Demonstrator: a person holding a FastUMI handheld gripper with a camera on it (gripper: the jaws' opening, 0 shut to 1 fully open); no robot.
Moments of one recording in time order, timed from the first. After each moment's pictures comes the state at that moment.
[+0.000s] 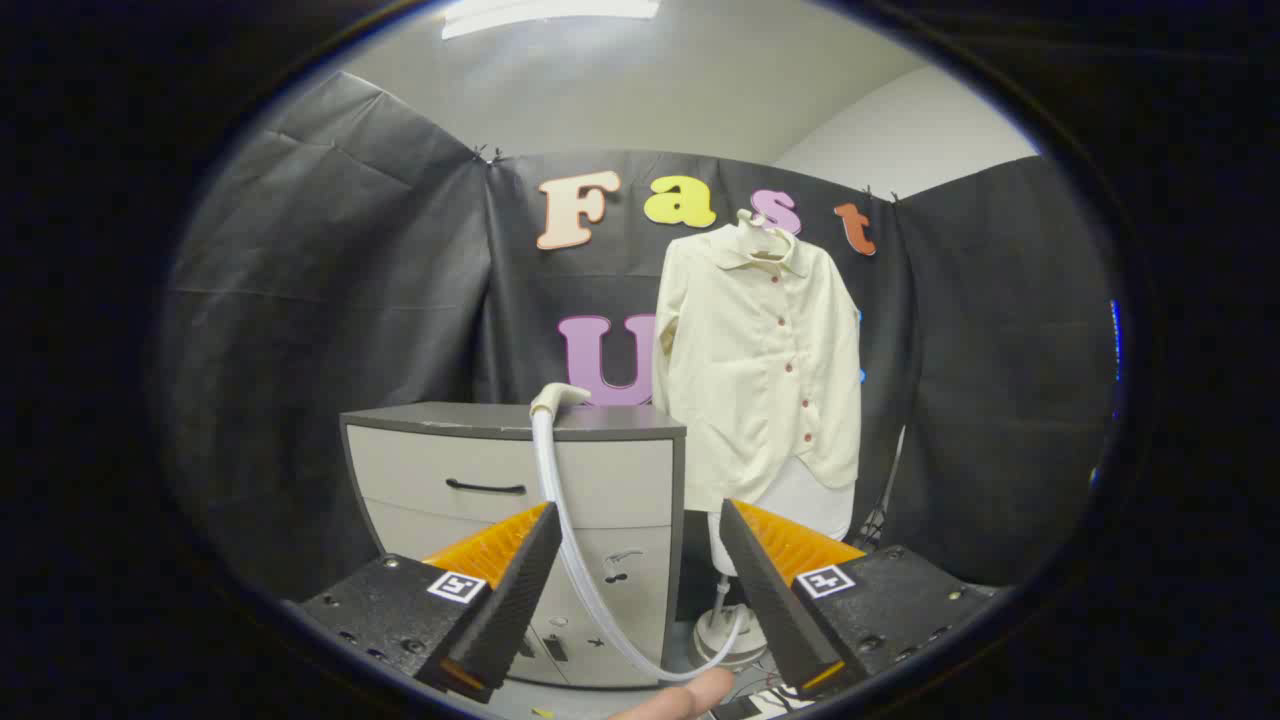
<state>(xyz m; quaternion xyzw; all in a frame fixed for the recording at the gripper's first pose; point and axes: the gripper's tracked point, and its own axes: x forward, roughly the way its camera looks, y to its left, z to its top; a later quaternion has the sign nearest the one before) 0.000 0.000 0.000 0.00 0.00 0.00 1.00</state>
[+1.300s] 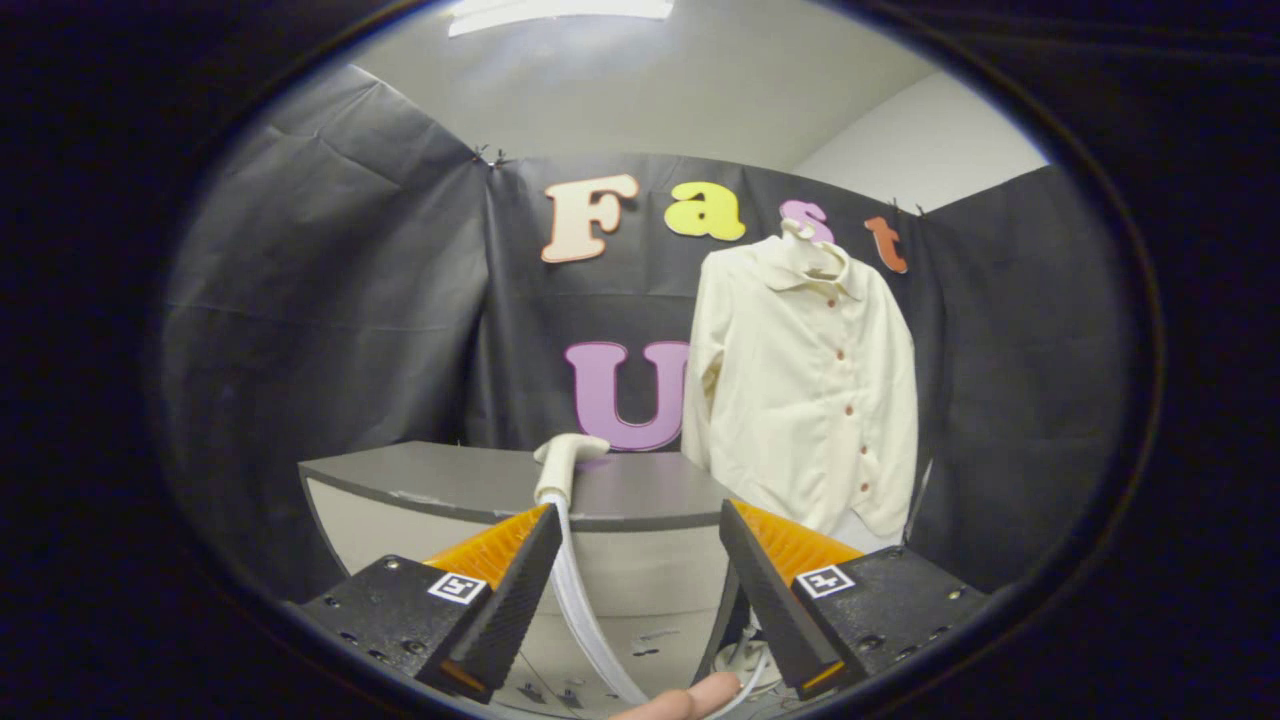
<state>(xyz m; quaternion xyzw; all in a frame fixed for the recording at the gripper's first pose) 0.145 0.066 0.066 -0.01 -0.04 0.02 1.00</state>
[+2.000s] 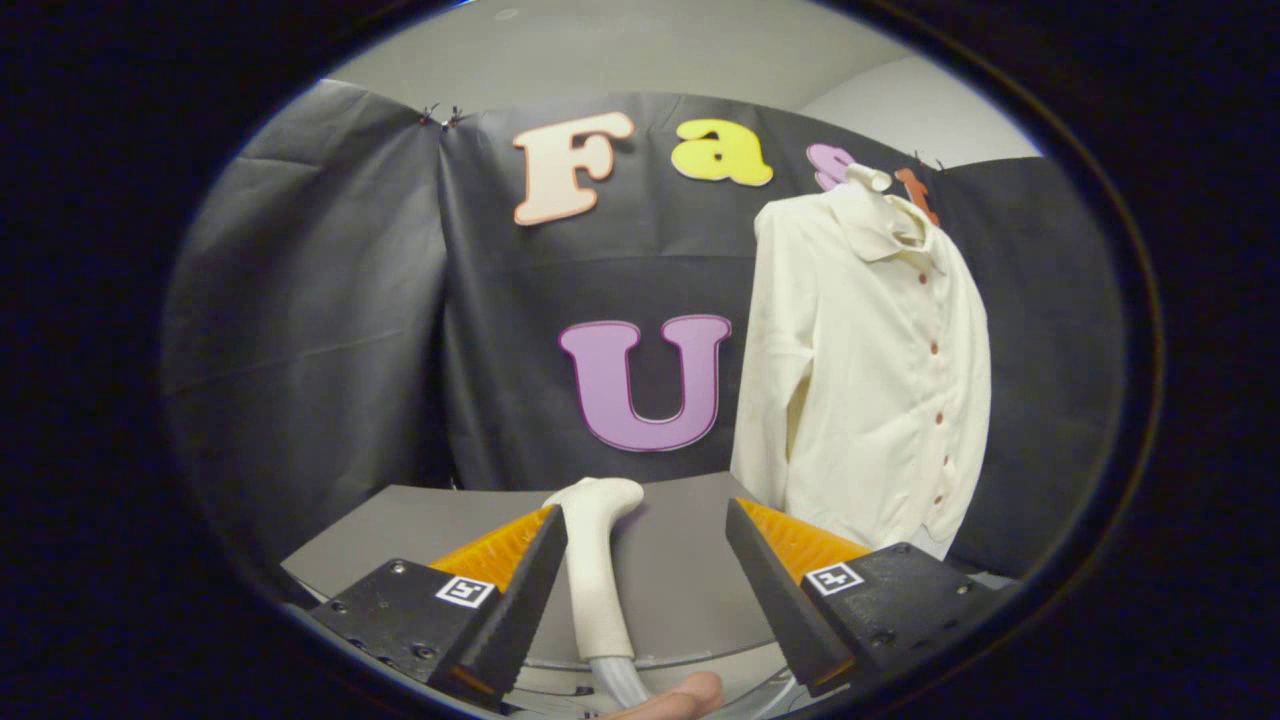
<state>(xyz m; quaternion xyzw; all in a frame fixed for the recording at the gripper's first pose) 0.317 0.118 0.086 0.03 0.09 0.01 1.00</state>
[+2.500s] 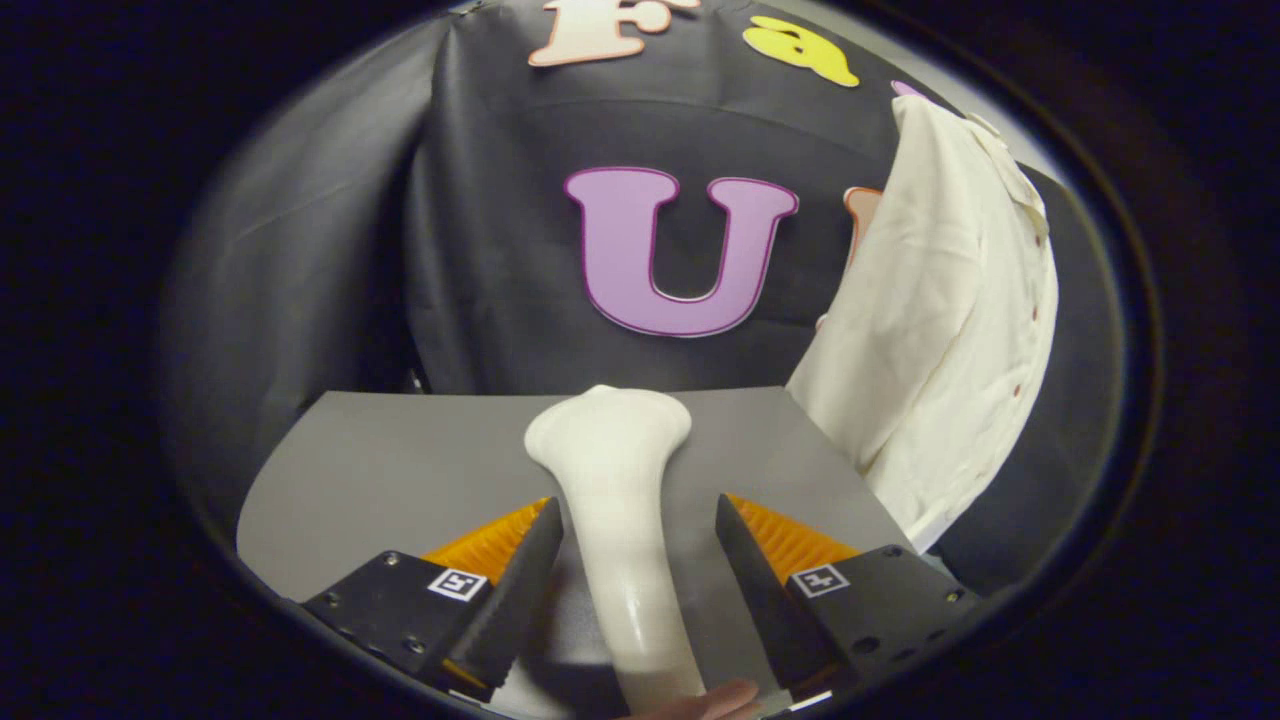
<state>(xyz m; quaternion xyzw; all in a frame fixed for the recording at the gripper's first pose) 0.389 0.150 -0.003 -0.04 0.29 -0.03 0.96</state>
